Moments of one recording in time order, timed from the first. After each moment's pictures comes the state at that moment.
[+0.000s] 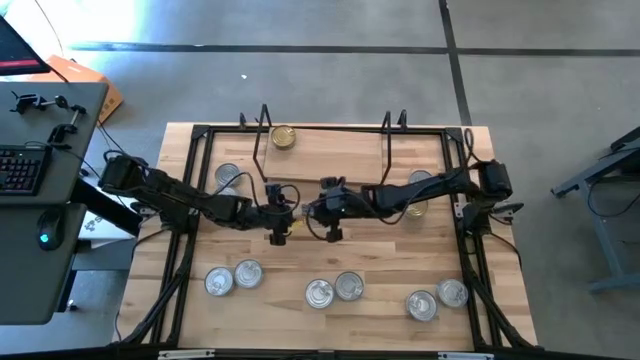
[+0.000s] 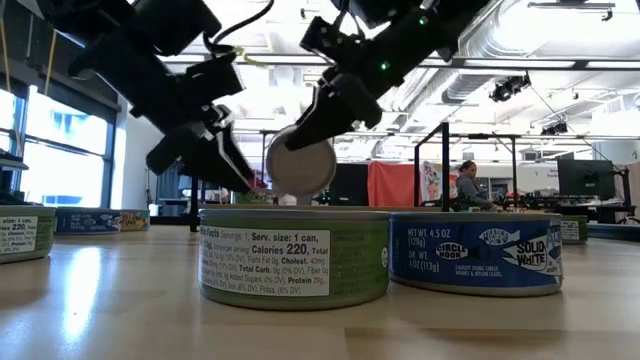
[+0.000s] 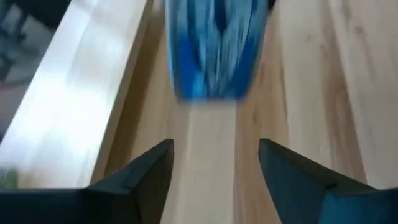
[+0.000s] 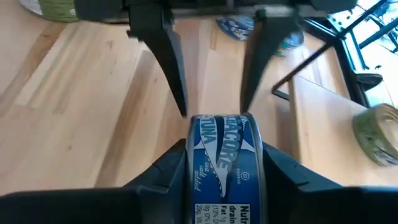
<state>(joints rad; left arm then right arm) -0.14 1.46 0.60 0.06 -0.50 0.13 0.03 1.82 1.18 -0.02 0.19 -0.36</state>
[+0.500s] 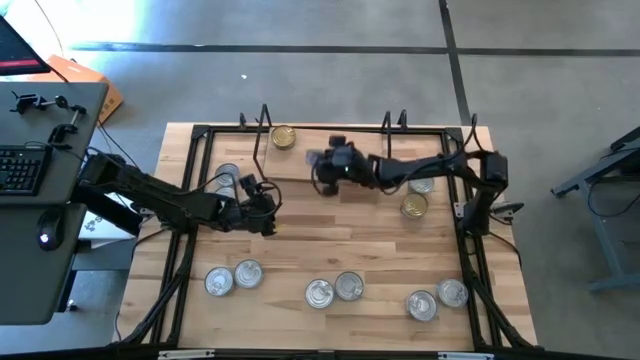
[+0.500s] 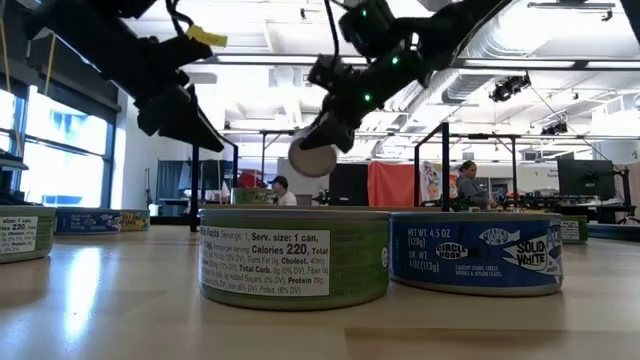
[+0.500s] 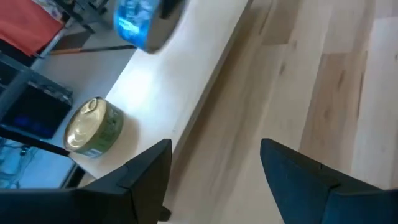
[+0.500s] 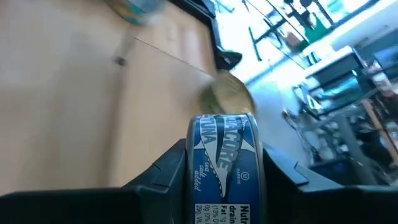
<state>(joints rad) -0.22 1.24 0.60 -0.22 -0.82 -0.10 -0.22 1.82 1.16 0.20 0.33 -0.64</state>
